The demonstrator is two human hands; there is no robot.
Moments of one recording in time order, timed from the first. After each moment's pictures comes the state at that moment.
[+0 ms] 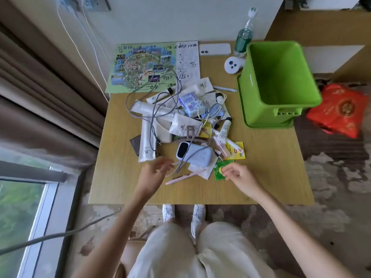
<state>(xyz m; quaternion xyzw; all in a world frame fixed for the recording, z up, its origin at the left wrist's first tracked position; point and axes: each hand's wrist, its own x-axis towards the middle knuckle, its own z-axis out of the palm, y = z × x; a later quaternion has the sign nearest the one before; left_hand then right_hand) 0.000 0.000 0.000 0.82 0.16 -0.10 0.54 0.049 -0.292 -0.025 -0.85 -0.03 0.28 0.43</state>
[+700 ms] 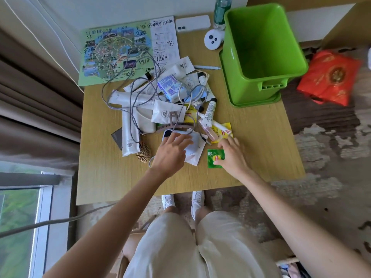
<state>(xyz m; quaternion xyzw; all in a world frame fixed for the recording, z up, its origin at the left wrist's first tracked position) 0.051 -0.069 -0.023 0.97 -0.17 -0.07 0.14 0.061 -0.298 -0.064 -0.97 -0.07 0.14 0.19</state>
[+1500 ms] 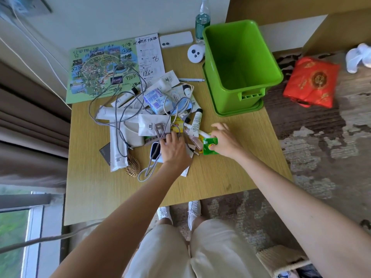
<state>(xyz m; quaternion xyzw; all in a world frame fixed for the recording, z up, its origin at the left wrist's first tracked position) 0.098 -0.137 -0.021 0.98 -0.02 -0.18 -0.03 0.135 -0.316 -0.040 -0.95 -0.09 0.19 0.24</state>
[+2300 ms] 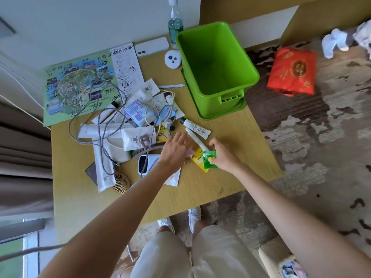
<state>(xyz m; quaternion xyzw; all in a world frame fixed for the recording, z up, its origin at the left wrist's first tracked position) 0.137 -0.152 -0.043 0.95 -0.30 -0.09 -0.02 0.106 -0.344 -0.053 -0.92 0.05 0.24 0.29</state>
